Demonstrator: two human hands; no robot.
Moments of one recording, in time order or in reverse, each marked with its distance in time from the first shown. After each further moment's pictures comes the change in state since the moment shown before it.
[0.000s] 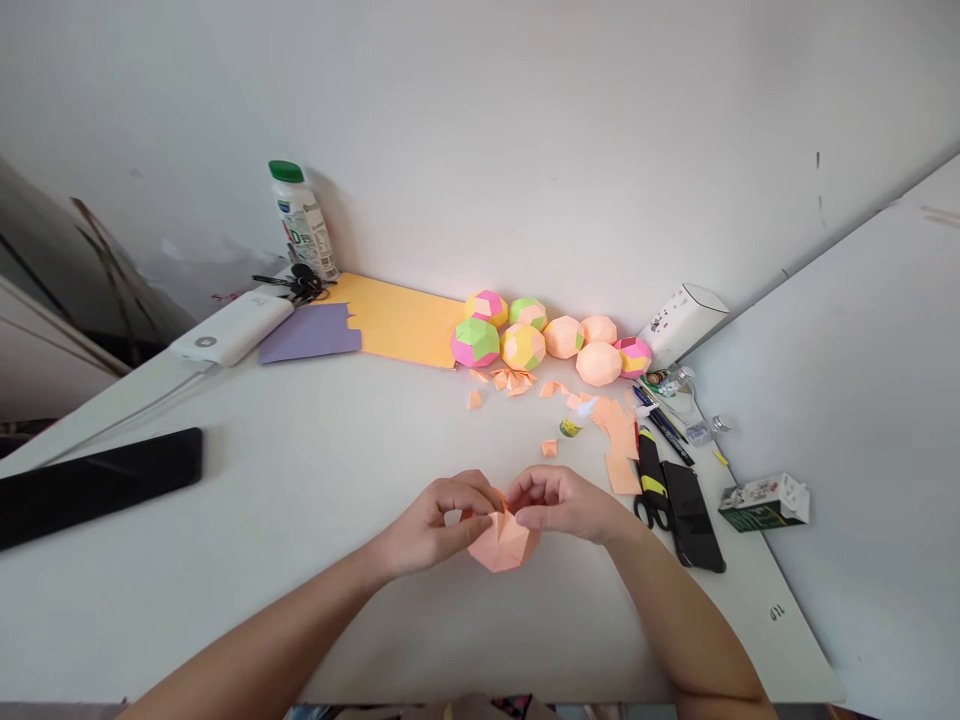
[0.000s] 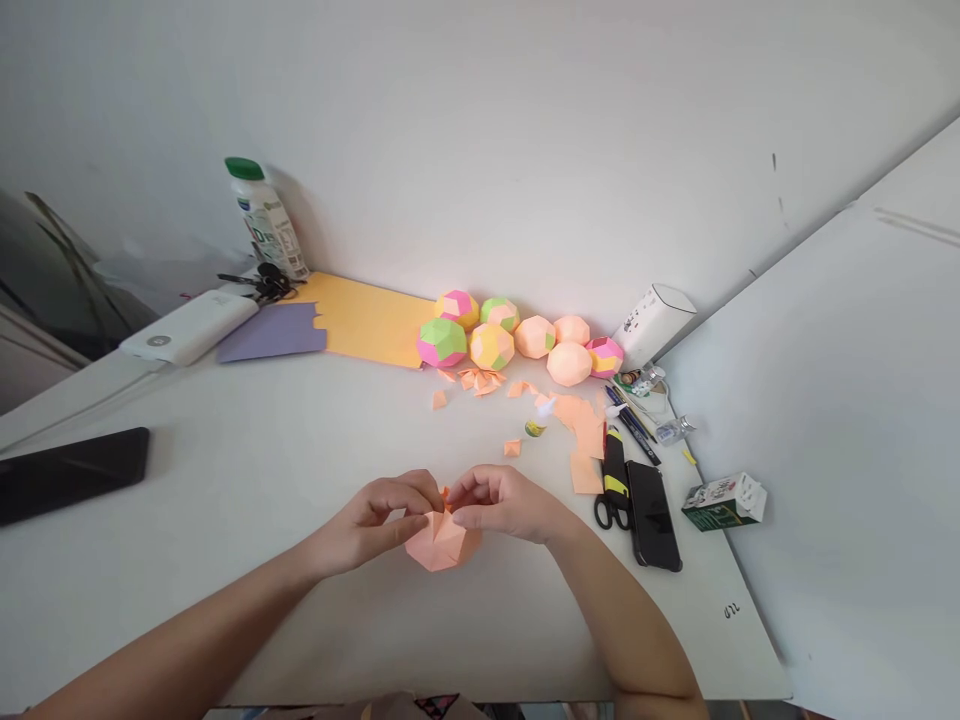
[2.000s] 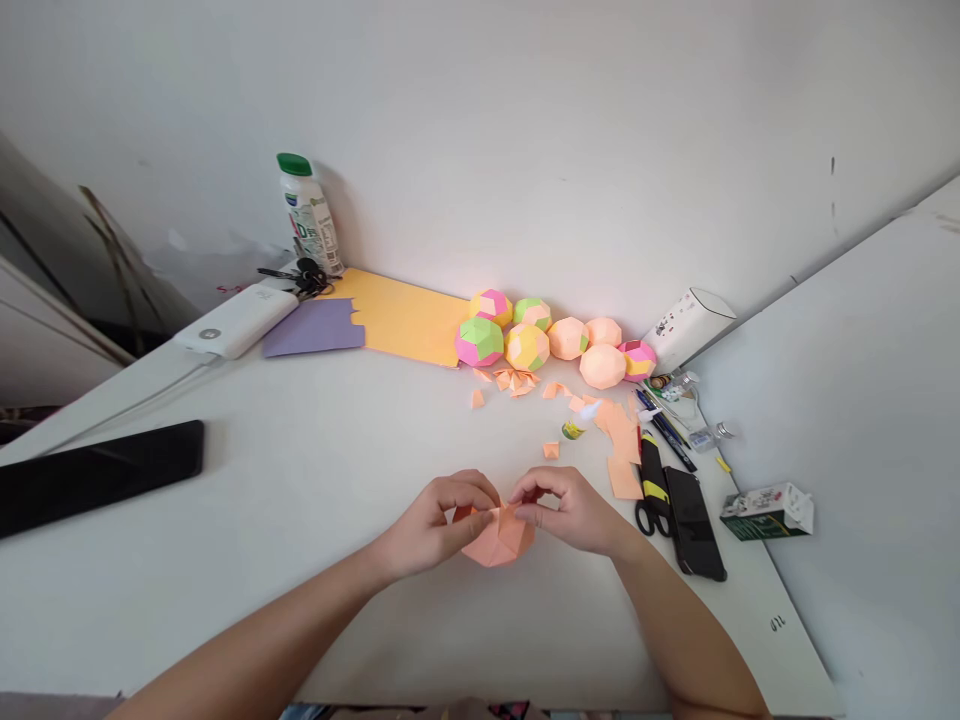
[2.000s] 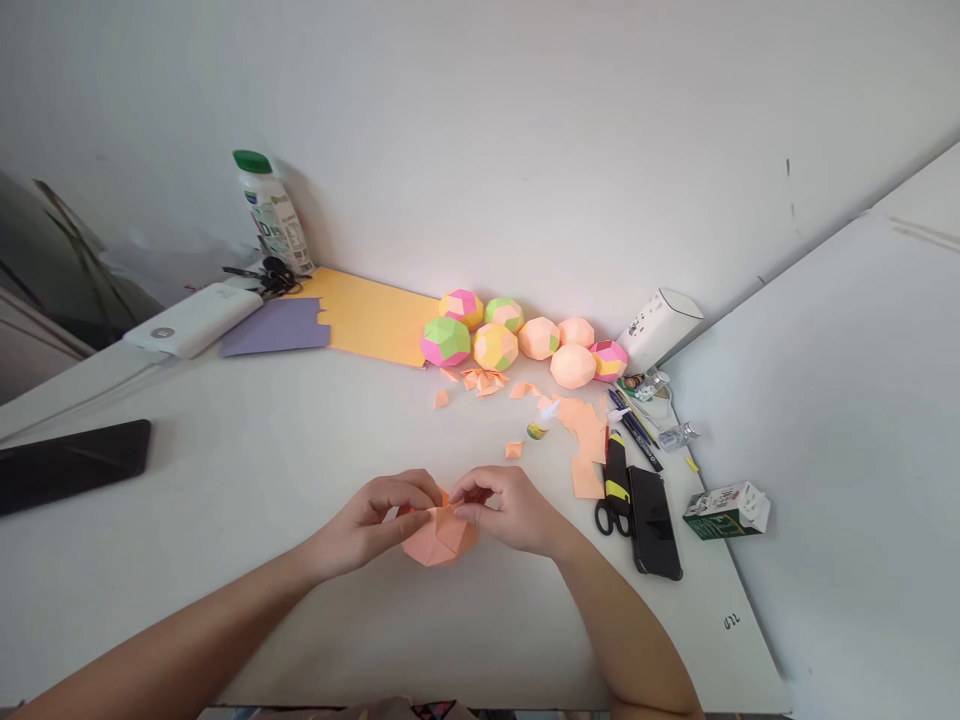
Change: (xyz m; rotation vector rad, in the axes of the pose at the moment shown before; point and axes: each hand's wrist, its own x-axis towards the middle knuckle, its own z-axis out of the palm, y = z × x) left_hand 0.000 -0.001 0.003 0.088 0.070 -0.039; right_hand 0.001 0.001 0.005 -0.416 0.181 -0.249
